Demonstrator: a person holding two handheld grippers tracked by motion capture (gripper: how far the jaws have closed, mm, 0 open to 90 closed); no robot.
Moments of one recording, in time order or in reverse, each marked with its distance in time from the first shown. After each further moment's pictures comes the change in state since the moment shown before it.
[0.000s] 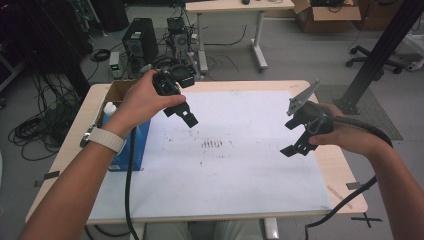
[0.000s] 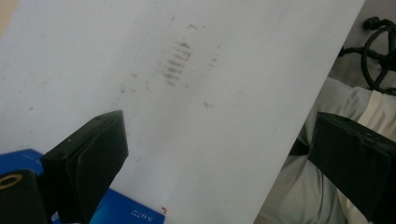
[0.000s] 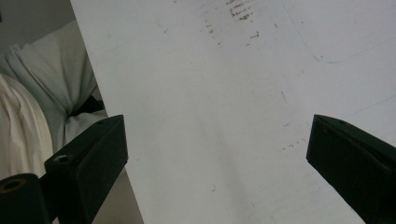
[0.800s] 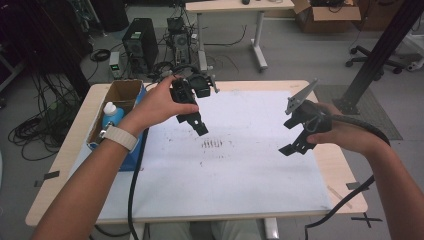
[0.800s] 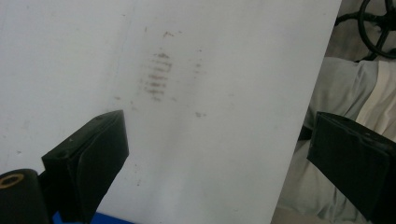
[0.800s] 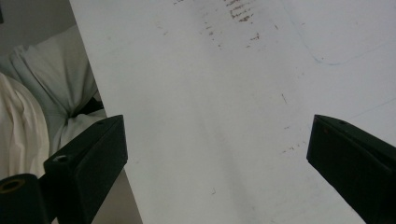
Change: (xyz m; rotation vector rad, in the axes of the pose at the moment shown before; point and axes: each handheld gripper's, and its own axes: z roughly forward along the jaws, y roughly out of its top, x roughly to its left) left arm -0.014 0.020 0.027 0.041 -0.013 0.151; right arm -0.002 0.004 0.003 0.000 0.008 0.005
